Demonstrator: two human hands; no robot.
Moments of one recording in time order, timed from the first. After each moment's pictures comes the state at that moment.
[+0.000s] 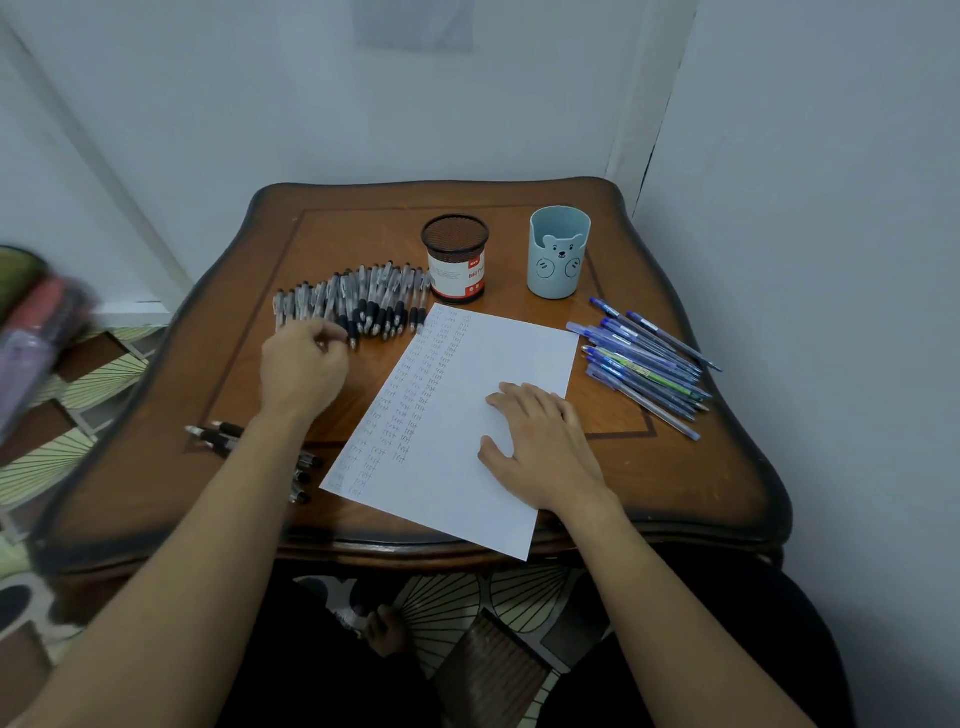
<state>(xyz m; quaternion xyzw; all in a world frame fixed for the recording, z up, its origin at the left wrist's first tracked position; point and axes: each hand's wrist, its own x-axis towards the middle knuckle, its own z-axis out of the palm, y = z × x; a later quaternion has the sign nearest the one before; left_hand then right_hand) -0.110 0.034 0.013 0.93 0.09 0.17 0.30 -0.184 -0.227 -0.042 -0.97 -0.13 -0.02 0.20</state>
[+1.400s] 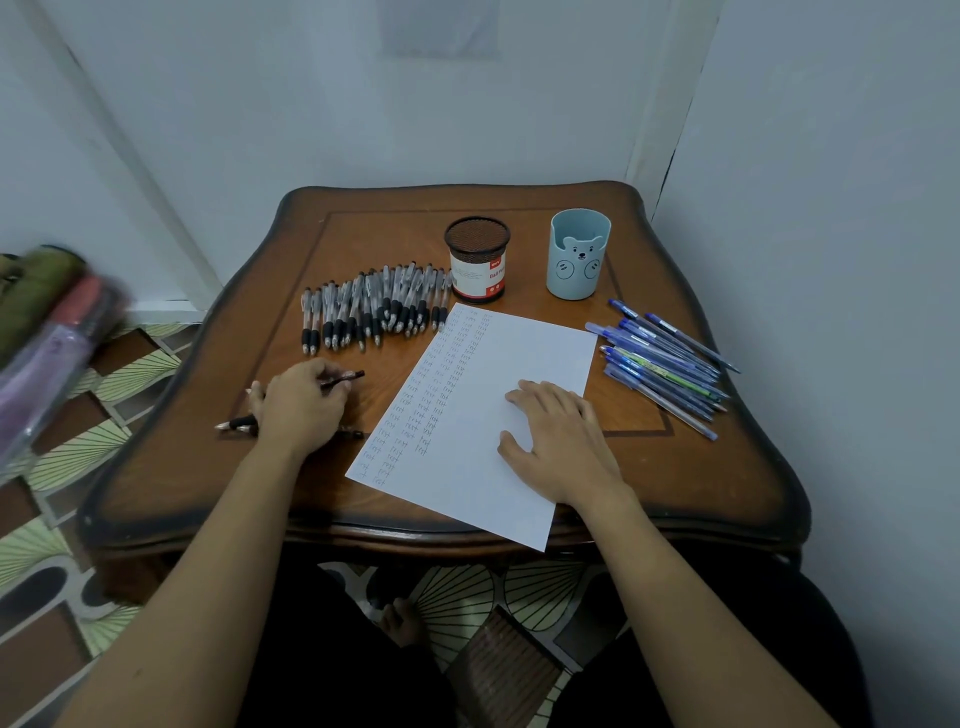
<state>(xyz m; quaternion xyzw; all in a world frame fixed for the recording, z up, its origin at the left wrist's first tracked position) -0.144 0.068 -0.005 0.96 0.14 0.06 0.22 -0.185 -0.226 -0.040 -0.97 -0.13 -0.02 0.20</state>
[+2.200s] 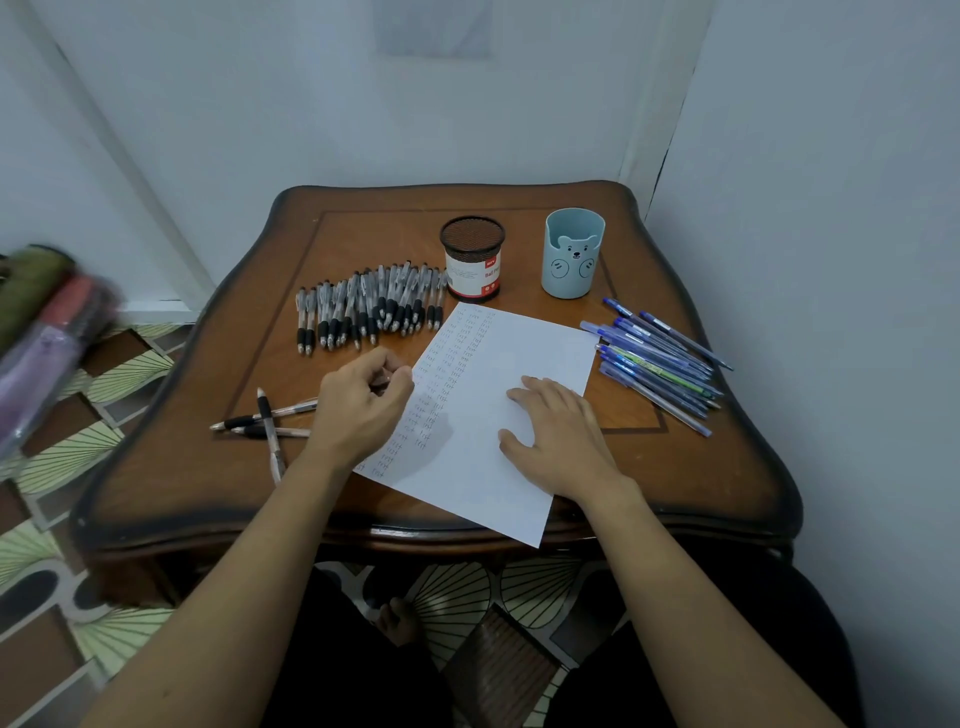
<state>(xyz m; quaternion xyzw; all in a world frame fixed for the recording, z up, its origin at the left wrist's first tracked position) -0.171 0.012 0.005 0.89 -0.04 0.13 0.44 -0.184 -0.229 -0.034 -0.97 -0.11 0.01 0.23</state>
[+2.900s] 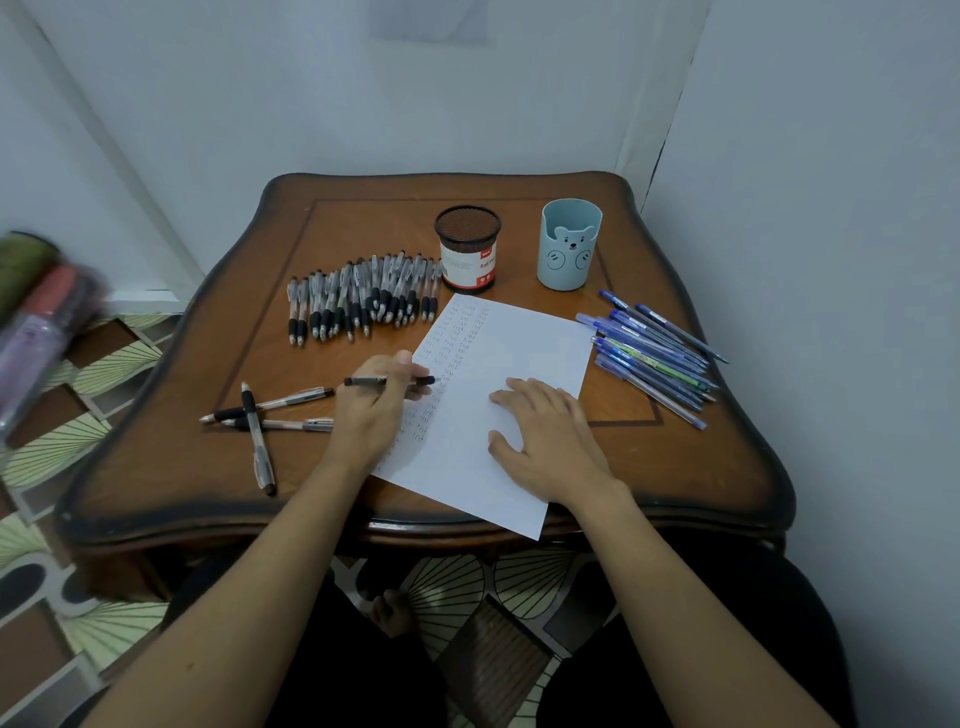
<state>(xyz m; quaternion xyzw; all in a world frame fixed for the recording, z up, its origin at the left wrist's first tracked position) -0.168 -0.002 -0.022 0.83 -0.03 0.11 0.55 -0.194 -0.224 -0.037 -0.97 -0.14 -0.01 0.21</state>
